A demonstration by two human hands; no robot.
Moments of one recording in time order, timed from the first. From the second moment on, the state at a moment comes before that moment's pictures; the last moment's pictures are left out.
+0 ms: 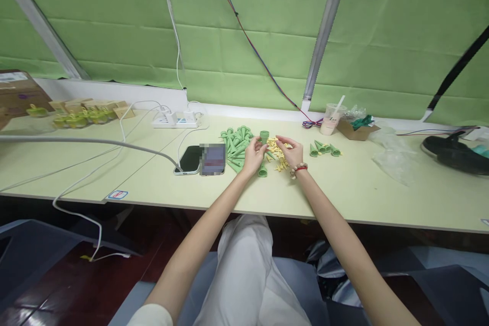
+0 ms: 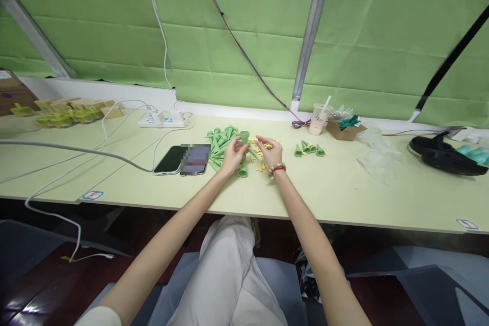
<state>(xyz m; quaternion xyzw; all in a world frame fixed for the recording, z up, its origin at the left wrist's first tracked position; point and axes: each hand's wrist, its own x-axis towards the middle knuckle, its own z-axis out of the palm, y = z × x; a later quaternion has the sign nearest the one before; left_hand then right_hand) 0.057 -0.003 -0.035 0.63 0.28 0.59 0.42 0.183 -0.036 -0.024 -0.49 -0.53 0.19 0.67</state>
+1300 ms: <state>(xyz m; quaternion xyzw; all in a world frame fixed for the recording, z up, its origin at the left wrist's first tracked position) 0.054 -0.003 -0.036 0.70 0.28 0.57 0.33 0.179 -0.041 -0.026 -0.47 -0.63 0.22 0.57</state>
